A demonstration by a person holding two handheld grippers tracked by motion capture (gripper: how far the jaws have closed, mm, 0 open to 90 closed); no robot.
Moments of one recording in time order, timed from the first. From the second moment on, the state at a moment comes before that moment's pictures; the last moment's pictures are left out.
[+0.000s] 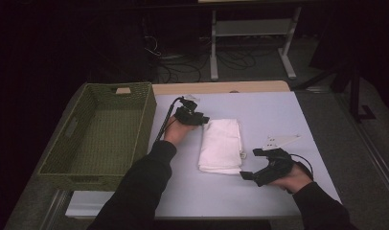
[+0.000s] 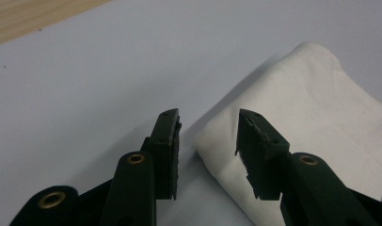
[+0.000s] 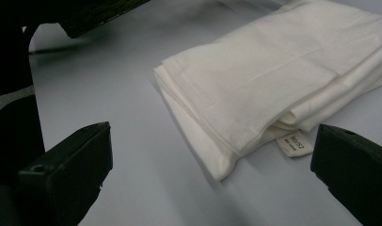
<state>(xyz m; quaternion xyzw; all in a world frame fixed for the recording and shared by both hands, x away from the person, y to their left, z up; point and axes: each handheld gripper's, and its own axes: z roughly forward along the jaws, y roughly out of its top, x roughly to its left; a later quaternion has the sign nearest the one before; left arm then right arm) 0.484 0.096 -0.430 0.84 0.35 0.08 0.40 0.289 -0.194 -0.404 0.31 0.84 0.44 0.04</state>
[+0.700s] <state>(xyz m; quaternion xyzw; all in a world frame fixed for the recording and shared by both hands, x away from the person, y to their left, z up) 0.490 0.091 -0.443 0.85 0.36 0.06 0.39 0.289 -0.193 -0.405 0.31 0.84 0.44 0.04</state>
